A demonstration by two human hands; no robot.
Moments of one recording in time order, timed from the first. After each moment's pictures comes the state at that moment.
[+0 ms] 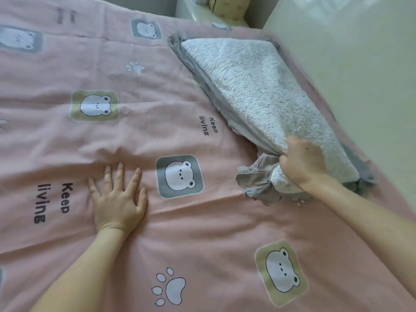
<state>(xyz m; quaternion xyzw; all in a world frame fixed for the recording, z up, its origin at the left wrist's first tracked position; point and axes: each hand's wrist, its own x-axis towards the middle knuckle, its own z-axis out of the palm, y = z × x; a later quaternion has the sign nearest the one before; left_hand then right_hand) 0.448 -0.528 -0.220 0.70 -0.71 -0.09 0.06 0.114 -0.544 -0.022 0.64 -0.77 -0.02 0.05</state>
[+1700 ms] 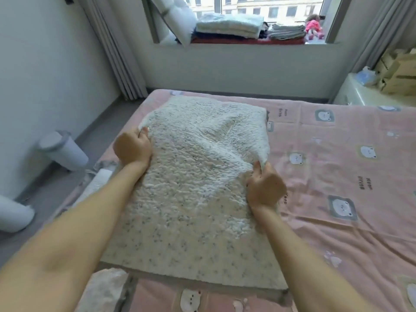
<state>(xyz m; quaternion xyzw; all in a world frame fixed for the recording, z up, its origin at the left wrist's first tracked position) 0.909 -0.268 0.293 0.88 -0.34 0.10 0.32 0.643 -0.304 0.232 0.60 -0.67 0.41 -0.14</state>
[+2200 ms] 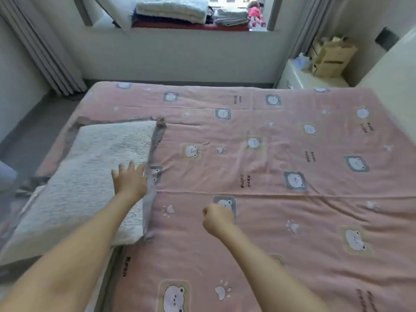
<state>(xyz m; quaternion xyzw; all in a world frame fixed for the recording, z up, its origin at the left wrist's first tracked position) 0.904 -0.288 0.186 0.82 -0.55 -0.06 -0.11 0.663 -0.261 0.174 0.74 -0.59 -0.11 -0.32</state>
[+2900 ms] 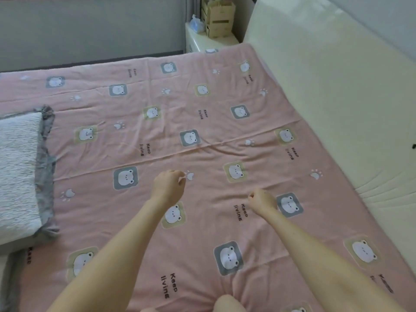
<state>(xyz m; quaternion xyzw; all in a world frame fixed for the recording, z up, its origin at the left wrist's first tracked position) 0.424 -0.181 0.225 0.64 -0.74 -0.22 0.06 0.161 -0.127 0.176 0.50 -0.82 -0.07 -0.28</state>
